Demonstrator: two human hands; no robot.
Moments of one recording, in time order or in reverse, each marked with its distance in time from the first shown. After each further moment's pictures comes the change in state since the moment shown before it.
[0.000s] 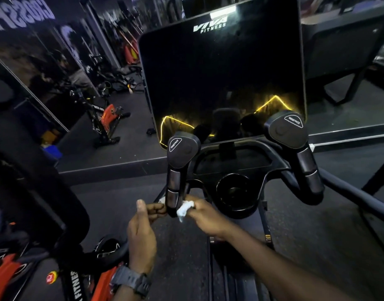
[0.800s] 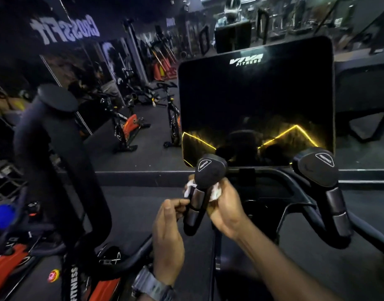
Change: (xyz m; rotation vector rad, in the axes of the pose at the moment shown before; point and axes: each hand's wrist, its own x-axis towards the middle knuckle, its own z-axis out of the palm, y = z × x) left_hand -0.006 0.051 0.022 -0.114 0.046 0.192; right_hand 0.035 -0.083 0.001 0.644 0.054 -0.070
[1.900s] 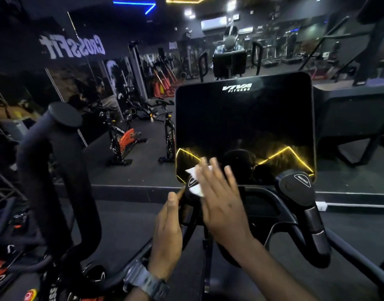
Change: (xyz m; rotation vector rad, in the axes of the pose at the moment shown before) left_hand 0.016 0.038 0.022 -0.030 -0.240 -0.090; right_hand -0.020 -0.040 -0.007 -1.952 0.225 -0.809
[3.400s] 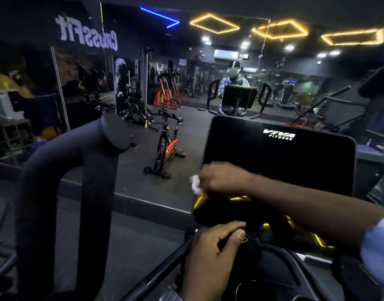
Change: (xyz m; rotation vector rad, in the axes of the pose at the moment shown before) left_hand 0.062 0.023 -0.005 -0.007 -0.104 0.132; right_hand 0.215 0.063 0.085 -0.328 -0.580 -0.873
